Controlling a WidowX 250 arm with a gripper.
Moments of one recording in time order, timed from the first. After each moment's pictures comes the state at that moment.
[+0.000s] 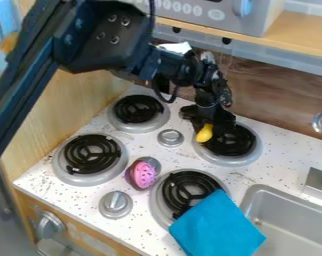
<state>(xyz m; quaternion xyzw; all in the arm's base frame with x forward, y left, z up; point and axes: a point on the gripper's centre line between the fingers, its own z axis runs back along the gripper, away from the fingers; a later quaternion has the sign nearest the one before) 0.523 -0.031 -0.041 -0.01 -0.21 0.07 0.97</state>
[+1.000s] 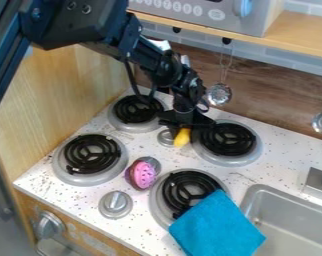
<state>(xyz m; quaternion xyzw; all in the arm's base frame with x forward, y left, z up) 0.492 0.019 -0.043 0.02 -0.21 0.15 0.97</state>
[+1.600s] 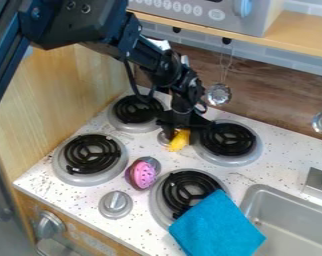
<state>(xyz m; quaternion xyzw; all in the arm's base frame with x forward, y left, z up) 0.487 0.023 -0.045 0.03 -0.19 0.15 0.97</state>
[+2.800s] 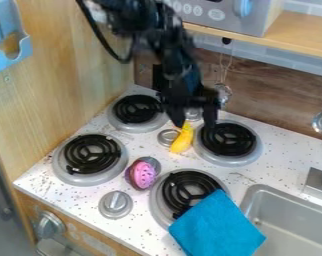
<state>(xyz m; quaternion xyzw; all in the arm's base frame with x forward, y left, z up) 0.428 -0.023 0.048 -0.13 -0.15 0.06 0.98</state>
